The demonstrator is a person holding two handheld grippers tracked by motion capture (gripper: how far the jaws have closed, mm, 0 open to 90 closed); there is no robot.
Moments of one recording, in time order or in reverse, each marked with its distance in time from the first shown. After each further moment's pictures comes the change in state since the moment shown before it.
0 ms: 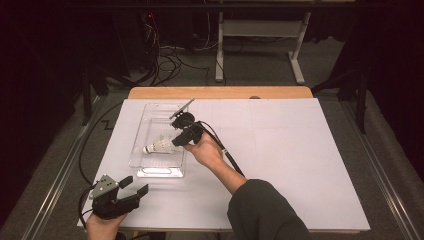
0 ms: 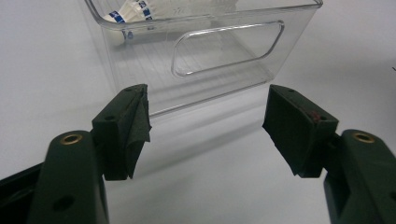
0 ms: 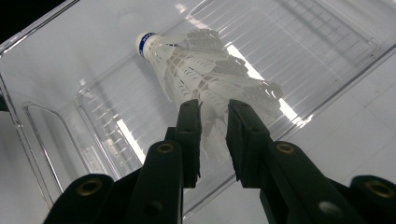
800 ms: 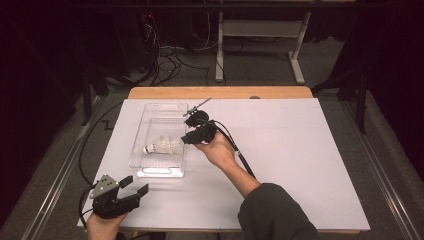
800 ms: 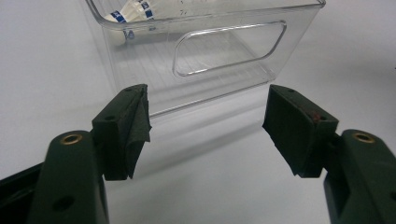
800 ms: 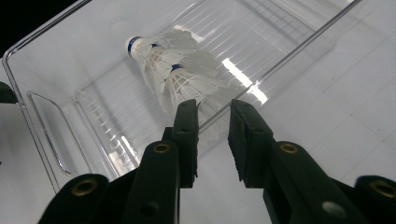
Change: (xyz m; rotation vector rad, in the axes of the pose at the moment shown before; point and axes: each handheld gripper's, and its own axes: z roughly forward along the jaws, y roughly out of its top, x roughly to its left) left arm 0.000 0.000 0.001 0.001 0.004 -0.005; right arm -0.018 -0.021 -0.026 -0.080 -0.004 0.022
